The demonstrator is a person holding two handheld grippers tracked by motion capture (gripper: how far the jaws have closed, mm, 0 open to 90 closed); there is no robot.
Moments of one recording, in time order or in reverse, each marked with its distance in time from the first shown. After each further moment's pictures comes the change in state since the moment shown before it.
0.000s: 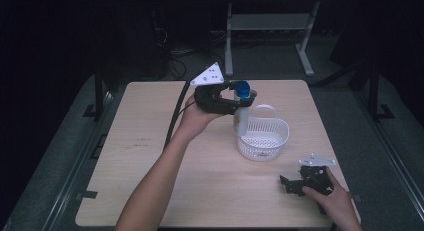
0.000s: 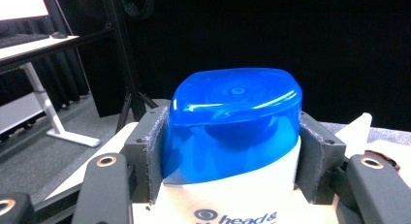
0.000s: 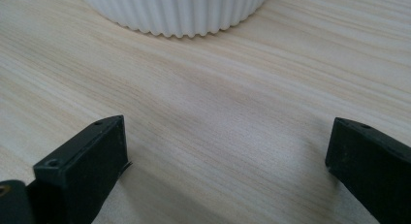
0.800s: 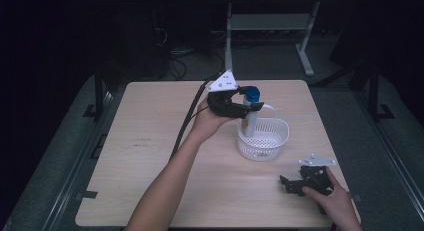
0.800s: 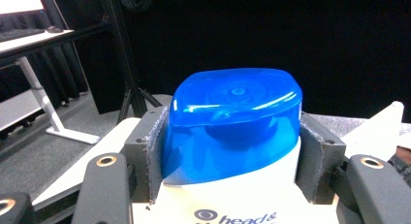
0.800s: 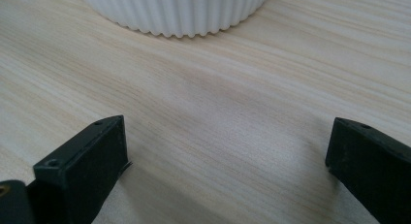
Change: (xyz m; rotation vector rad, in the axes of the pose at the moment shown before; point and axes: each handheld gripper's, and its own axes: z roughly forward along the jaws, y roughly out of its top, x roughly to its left) left arm -0.001 -0.021 0.034 0.023 0.006 0.011; right arm 0.000 0.000 0.000 0.001 -0.001 0.000
